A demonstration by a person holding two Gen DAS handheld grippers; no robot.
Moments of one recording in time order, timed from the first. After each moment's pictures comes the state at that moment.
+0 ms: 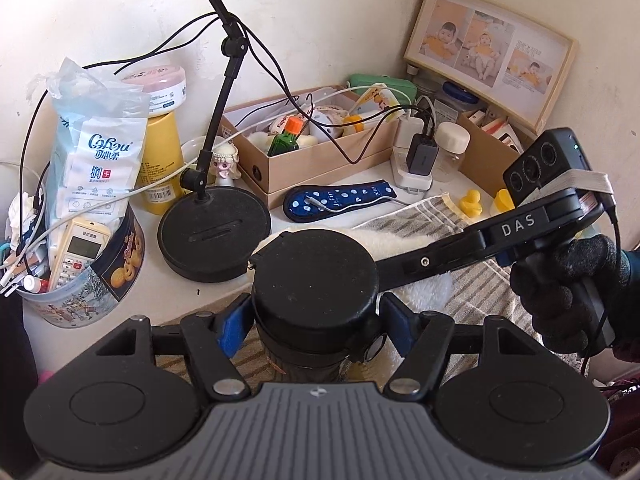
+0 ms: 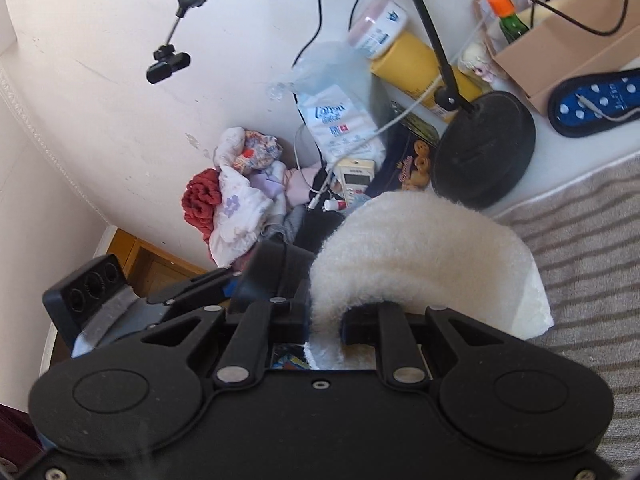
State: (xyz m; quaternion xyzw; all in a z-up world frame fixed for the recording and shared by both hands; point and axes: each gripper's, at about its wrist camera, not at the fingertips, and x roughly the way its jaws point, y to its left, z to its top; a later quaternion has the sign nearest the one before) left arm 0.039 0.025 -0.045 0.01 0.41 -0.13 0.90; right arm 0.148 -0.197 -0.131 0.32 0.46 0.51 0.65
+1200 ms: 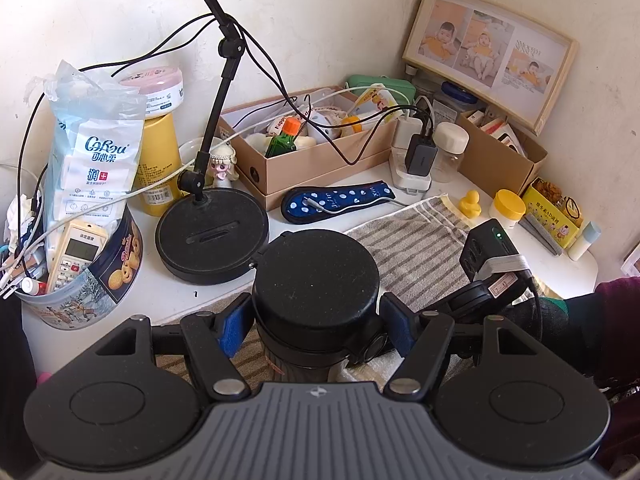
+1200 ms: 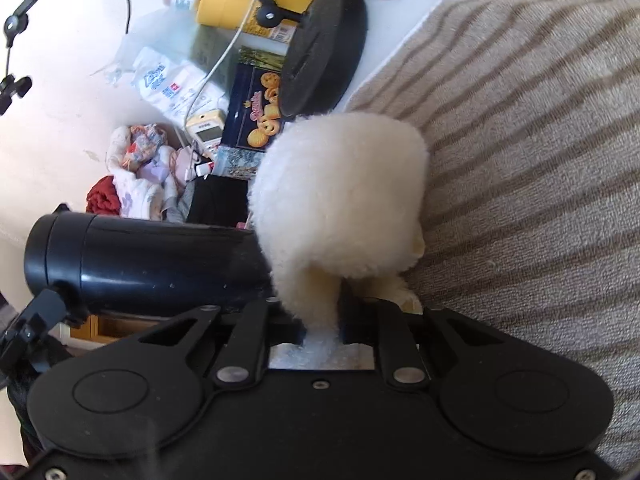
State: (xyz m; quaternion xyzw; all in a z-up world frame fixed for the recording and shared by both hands) left arm 0.041 0.022 -0.045 0.01 0.41 -0.13 0.90; right arm 0.147 -0.198 -0.247 0.34 0.58 0.41 0.61
